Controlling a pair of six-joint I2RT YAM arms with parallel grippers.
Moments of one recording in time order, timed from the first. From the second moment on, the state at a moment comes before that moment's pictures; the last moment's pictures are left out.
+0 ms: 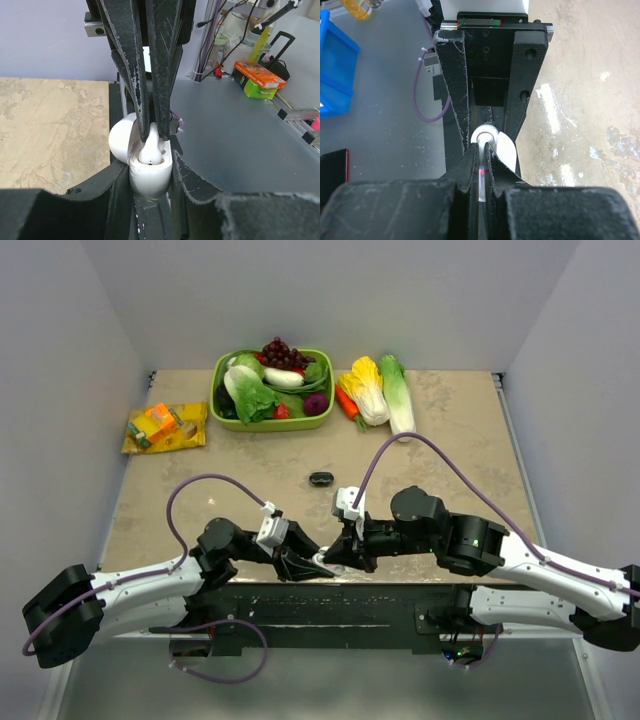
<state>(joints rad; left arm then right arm) -0.95 0.97 0.27 0.96 0.79 -0.34 1.19 0.92 0.99 -0.46 -0.28 0.09</state>
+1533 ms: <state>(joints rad) -0.95 0.90 0.24 0.99 0.53 -0.33 1.20 0.91 0.97 -0.41 0.23 0.28</state>
